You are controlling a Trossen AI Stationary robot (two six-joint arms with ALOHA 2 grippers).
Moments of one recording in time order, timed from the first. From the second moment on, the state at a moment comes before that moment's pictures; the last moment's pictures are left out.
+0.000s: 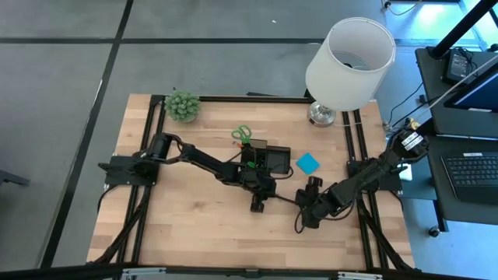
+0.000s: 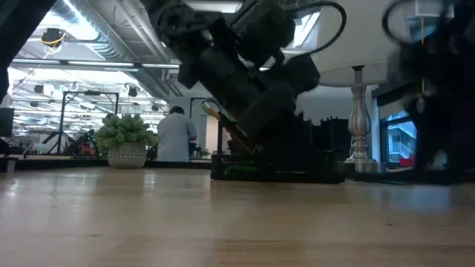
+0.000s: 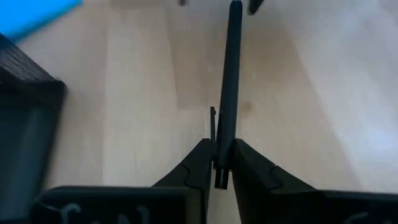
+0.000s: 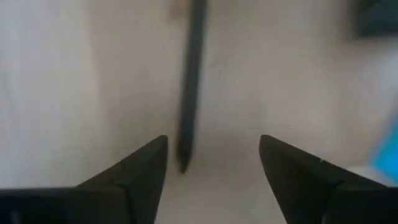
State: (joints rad) left arm -0.12 2.15 1.31 0.11 0.03 0.01; right arm 0.62 1.58 0.74 -0.50 0.34 0.75
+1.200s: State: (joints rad) left arm -0.01 1.56 1.31 -0.76 -0.64 0.60; right arm 0.52 1.27 0.74 -0.78 0.57 0.99
